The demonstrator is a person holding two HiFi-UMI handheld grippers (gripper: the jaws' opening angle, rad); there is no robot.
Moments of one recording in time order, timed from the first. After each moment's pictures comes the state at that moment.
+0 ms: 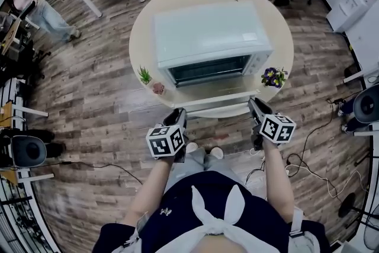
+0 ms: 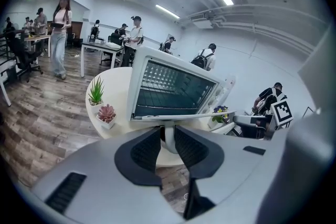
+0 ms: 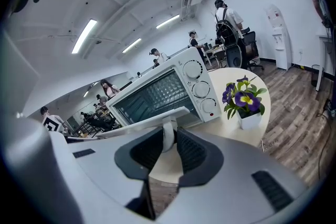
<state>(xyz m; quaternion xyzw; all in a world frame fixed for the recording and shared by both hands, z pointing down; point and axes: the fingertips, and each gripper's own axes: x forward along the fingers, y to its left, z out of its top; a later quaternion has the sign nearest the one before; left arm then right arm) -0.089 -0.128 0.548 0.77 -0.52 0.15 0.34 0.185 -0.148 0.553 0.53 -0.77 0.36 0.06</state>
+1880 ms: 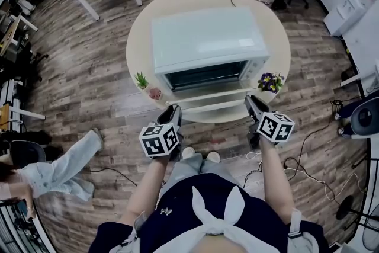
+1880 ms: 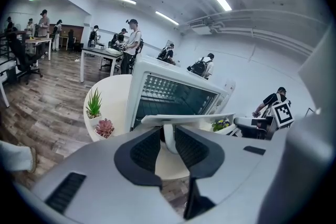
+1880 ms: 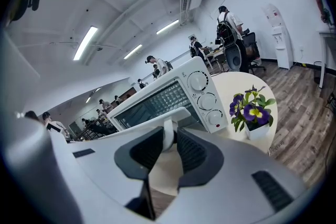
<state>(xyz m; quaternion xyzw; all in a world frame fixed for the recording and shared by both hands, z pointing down) -0.092 -0.156 0.524 0.77 -0.53 0.13 0.32 0.182 -0.175 0.528 0.53 -0.77 0.35 0.03</state>
